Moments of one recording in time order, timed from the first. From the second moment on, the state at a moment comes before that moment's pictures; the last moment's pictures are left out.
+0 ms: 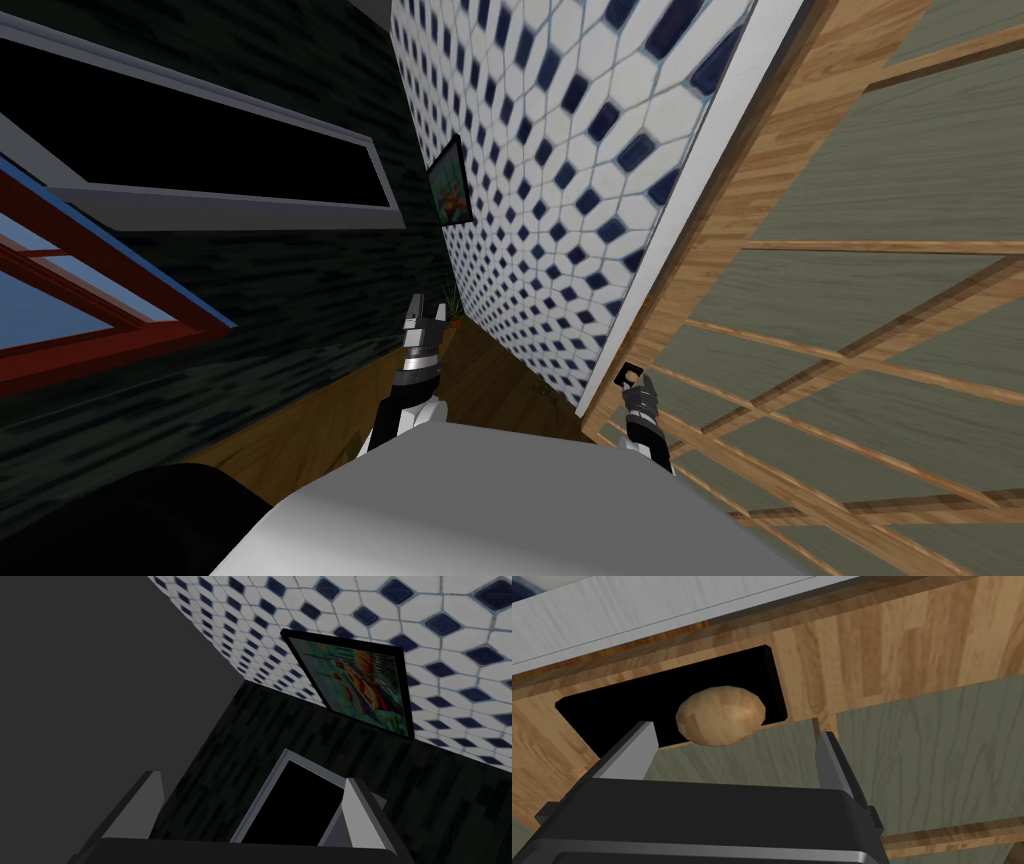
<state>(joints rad) -0.13 -0.21 -0.31 -0.49 -0.30 -0.89 -0.29</state>
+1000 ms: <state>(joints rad) -0.15 -0.18 -0.28 -0.49 -0.39 -0.91 -0.54</state>
